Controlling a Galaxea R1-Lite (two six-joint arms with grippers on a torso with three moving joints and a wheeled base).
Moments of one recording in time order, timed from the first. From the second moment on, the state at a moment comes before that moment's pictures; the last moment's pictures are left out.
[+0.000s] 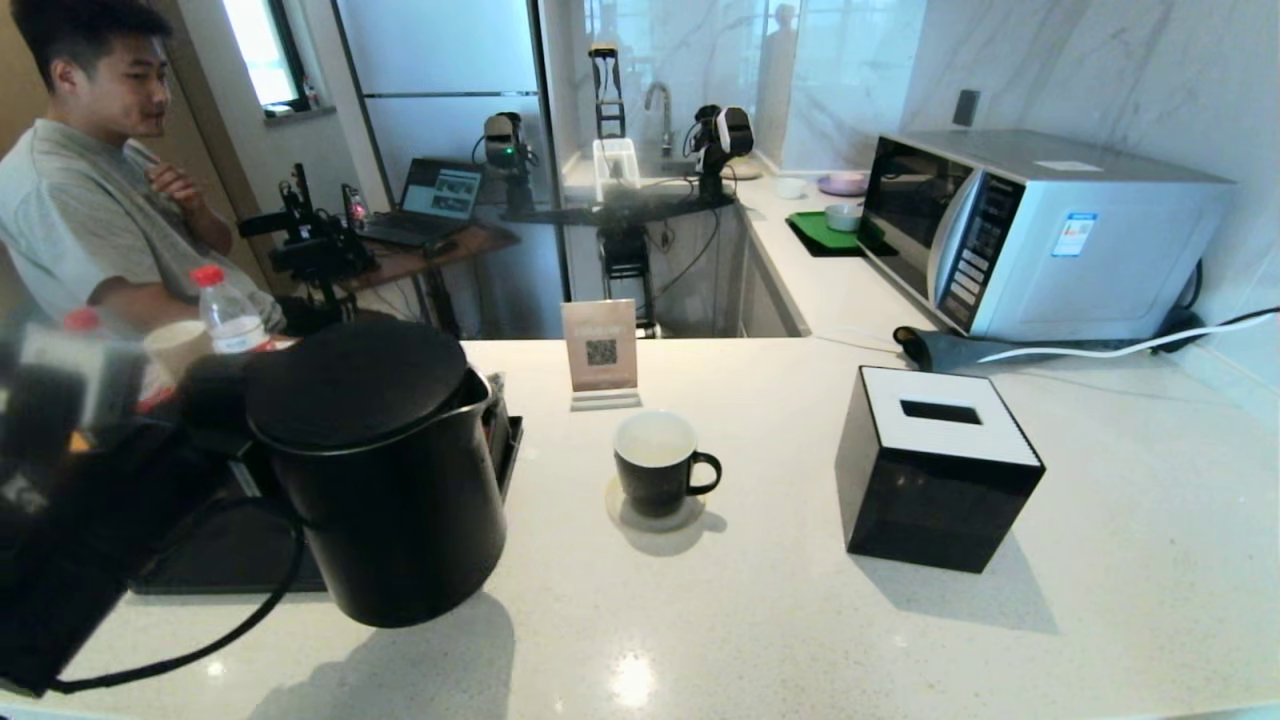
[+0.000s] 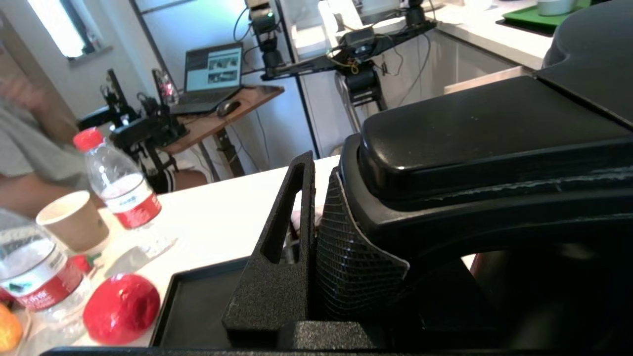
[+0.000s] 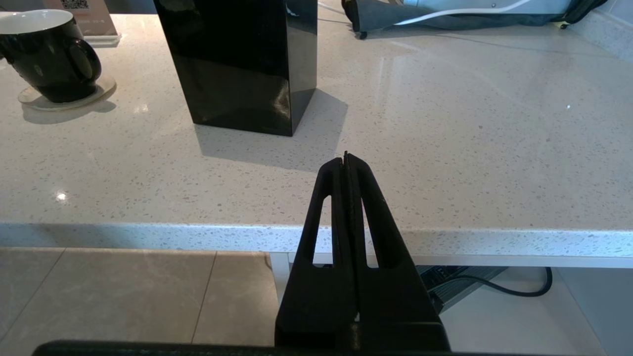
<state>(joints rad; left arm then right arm) -0.03 1.50 -0.16 -1.52 -0.05 0.16 0.00 0.00 0.00 0.00 0.01 -0.01</state>
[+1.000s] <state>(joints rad) -0.42 1.50 -0.35 -1.20 0.51 0.27 0.00 0.00 0.00 0.00 0.01 -0.01</state>
